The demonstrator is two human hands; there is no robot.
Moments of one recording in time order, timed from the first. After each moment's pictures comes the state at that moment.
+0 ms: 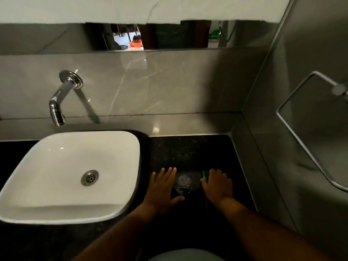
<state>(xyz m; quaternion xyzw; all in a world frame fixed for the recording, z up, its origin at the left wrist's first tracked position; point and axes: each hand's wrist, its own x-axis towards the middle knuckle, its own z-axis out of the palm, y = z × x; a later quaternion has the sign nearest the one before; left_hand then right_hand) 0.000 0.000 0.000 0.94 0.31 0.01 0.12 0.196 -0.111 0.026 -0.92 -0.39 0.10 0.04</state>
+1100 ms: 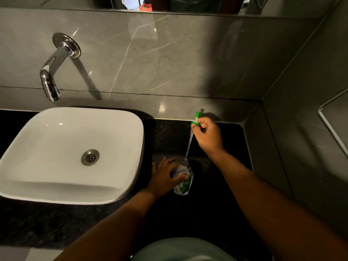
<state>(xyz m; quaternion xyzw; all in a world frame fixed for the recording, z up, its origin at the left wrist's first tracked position) 0.013 0.017 -0.018 0.81 0.41 0.05 0.41 0.211 0.010 0.088 -0.75 -0.38 0.21 0.50</state>
